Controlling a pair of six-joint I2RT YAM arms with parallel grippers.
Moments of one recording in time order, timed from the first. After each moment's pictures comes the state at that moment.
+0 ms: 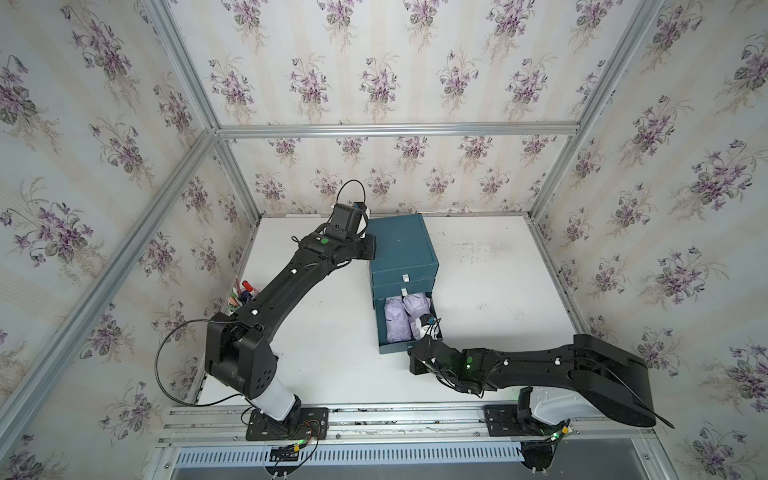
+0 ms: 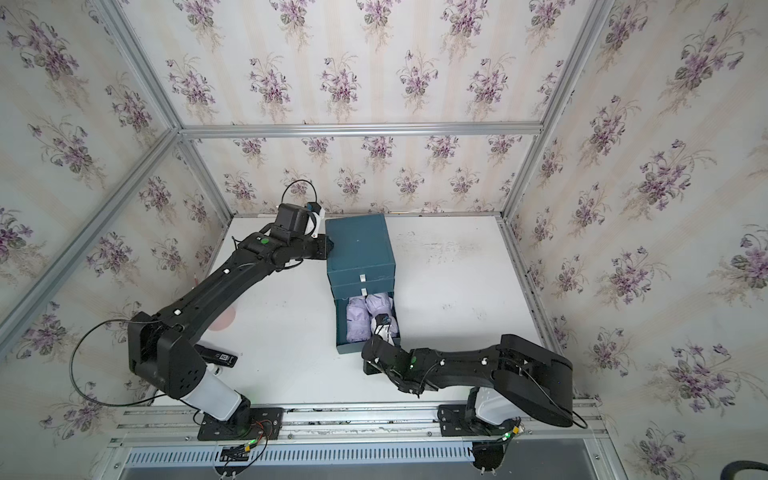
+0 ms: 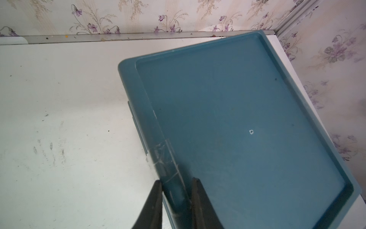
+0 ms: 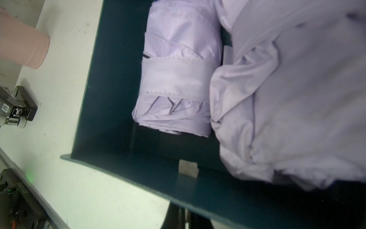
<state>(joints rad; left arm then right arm) -0.43 1.63 1.47 -0.63 0.06 -0.30 1.21 1.39 0.49 0.05 0.28 0.94</state>
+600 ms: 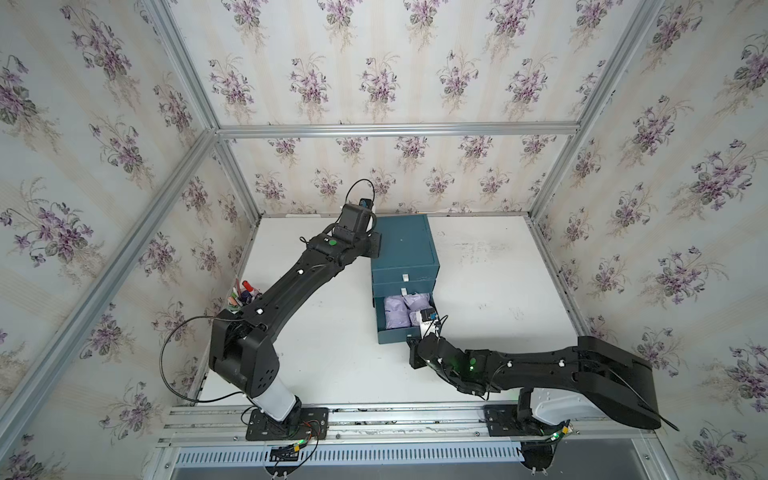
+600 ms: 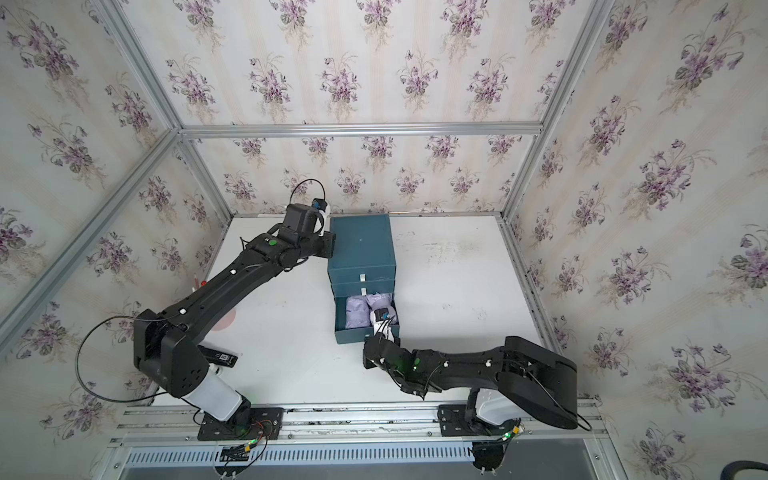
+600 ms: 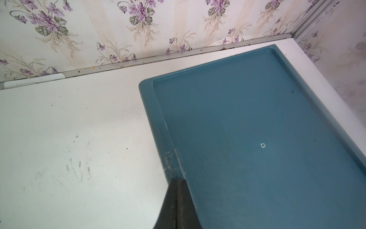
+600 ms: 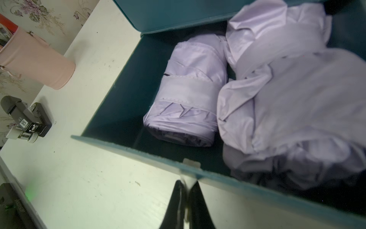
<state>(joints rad) -0.49 1.65 1.47 -0.57 -0.09 -0.22 1.21 1.40 0.49 0.20 0.42 0.80</state>
